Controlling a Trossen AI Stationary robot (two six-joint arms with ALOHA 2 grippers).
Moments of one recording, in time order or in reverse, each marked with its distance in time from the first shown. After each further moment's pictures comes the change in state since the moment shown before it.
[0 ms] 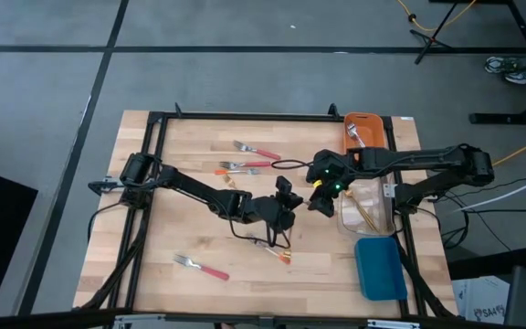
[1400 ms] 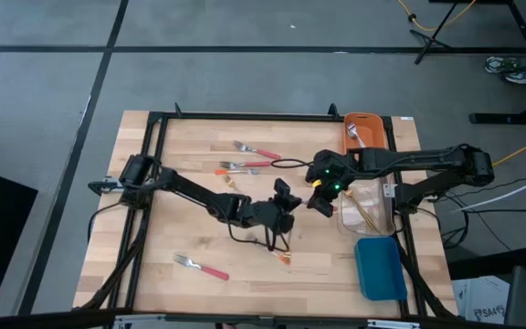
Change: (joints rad) left arm -0.040 0.000 -0.001 0.004 -0.084 0.016; right arm 0.000 0.000 0.001 0.025 0.002 0.034
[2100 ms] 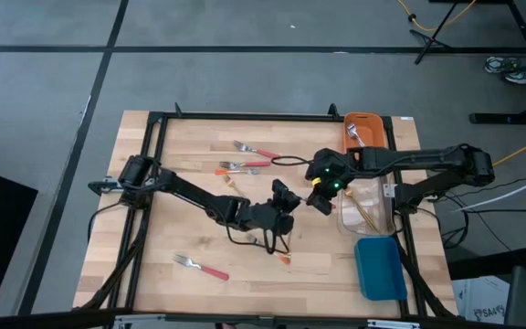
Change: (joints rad) left arm -0.009 -0.002 0.000 0.025 -0.063 -0.006; right arm -0.002 -0.002 -0.001 0.002 0.023 0.010
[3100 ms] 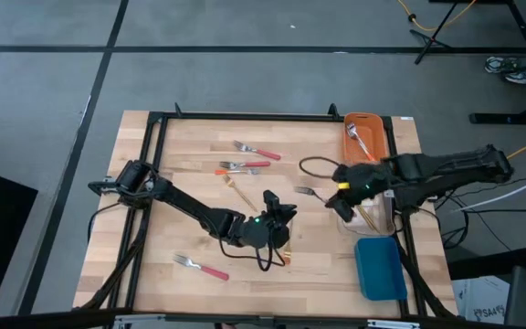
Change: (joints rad) left arm -0.106 0.000 0.000 0.026 -0.170 -0.141; right arm 0.266 -0.279 0.001 -0.158 0.324 0.370
